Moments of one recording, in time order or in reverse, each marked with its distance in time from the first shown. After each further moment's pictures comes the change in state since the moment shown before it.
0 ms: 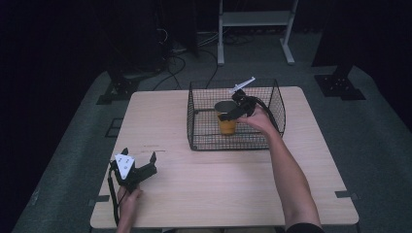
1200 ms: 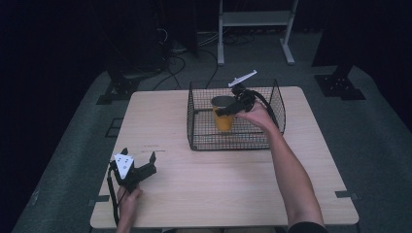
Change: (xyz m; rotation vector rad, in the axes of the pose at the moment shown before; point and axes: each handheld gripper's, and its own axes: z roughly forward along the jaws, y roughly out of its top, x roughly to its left) left arm 0.001 0.000 0.000 -0.001 -0.001 -0.009; right arm 0.007 0.019 -0.016 -0.055 0.080 0.009
